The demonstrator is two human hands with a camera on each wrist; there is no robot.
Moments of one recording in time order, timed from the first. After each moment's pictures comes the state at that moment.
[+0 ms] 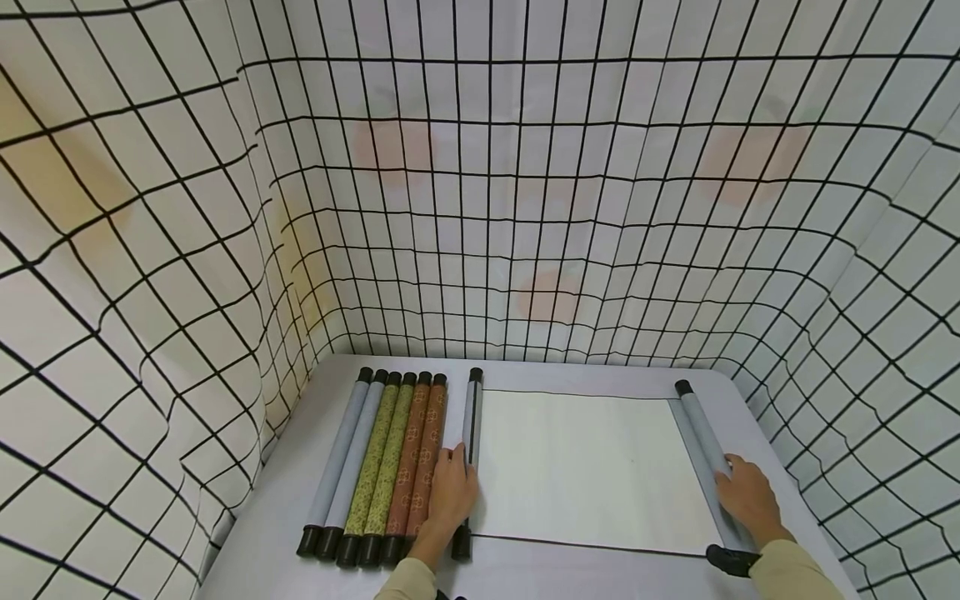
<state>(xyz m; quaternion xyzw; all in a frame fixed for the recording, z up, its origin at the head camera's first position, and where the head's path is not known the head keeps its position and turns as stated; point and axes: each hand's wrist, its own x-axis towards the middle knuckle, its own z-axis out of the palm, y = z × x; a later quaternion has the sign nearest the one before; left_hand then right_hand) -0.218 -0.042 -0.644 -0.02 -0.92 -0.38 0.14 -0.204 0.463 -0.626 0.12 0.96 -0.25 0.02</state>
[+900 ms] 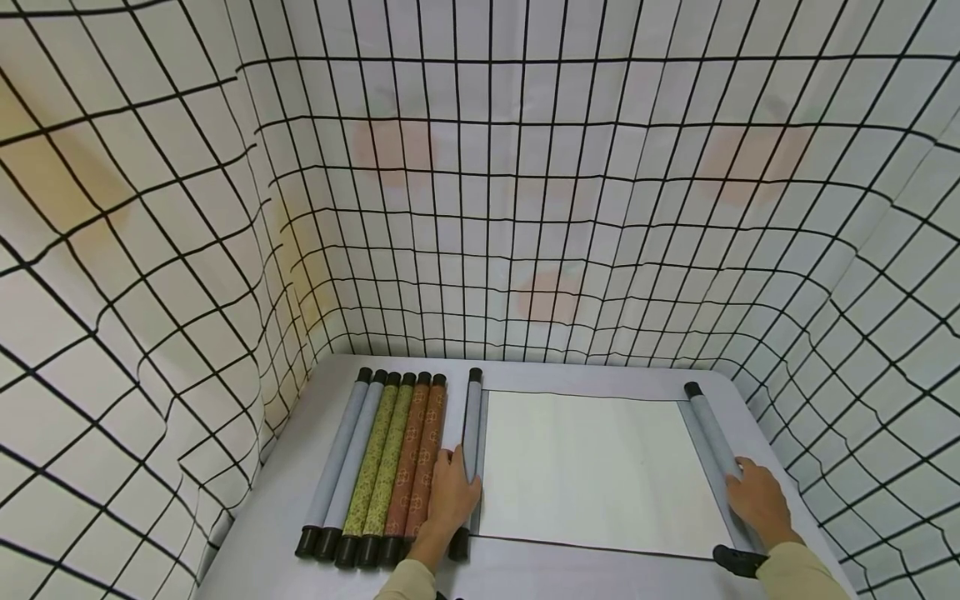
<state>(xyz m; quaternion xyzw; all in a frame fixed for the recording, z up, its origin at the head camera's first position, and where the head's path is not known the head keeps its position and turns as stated) -0.216 -0.042 -0.643 -0.02 -0.92 -0.37 0.13 -0.202 0.475 -0.626 0.15 0.96 -0.24 0.02</state>
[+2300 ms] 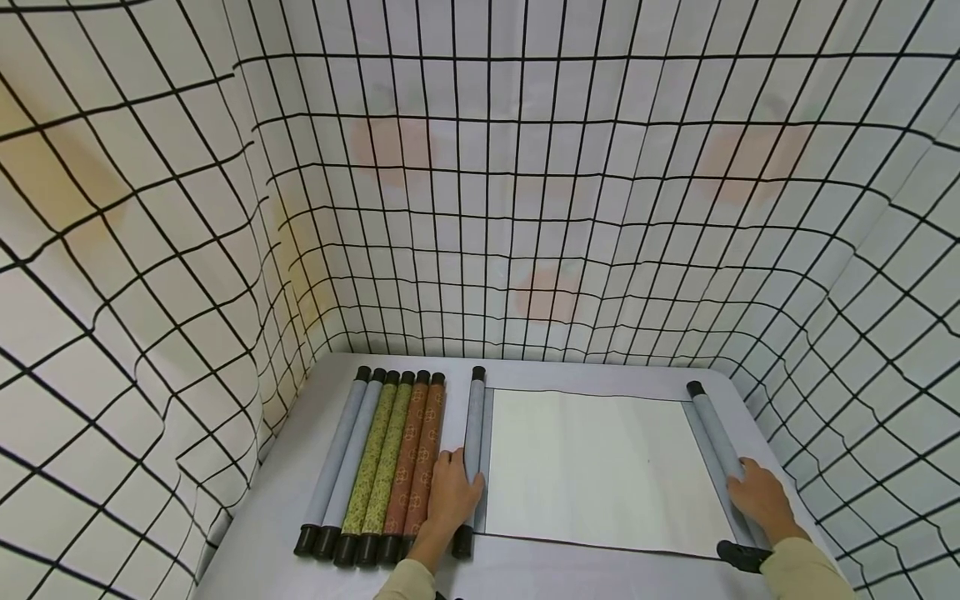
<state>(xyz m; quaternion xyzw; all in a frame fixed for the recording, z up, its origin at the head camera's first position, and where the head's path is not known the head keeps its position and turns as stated) -0.215 -0.041 -0.645 -0.01 -0.93 -0.35 0.11 -0.199 0.480 -0.616 0.14 0.96 -0.23 0.06</state>
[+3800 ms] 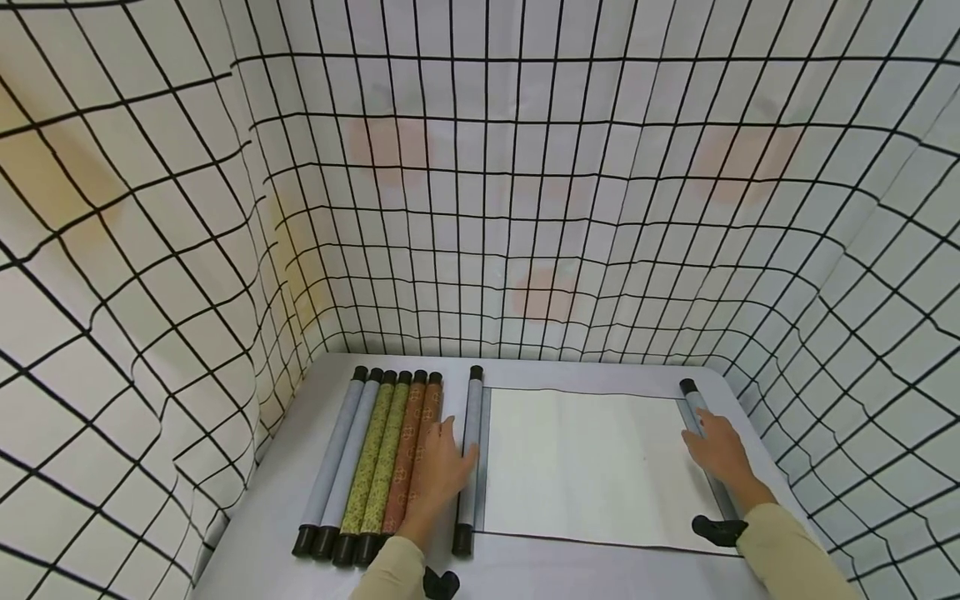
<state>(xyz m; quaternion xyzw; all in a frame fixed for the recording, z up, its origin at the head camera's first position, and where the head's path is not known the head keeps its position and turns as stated) -0.238 -0.051 -0.607 -0.02 -0.91 -0.39 0.14 -0.239 0.430 -0.579 0.05 0.96 -0.26 -0.03</state>
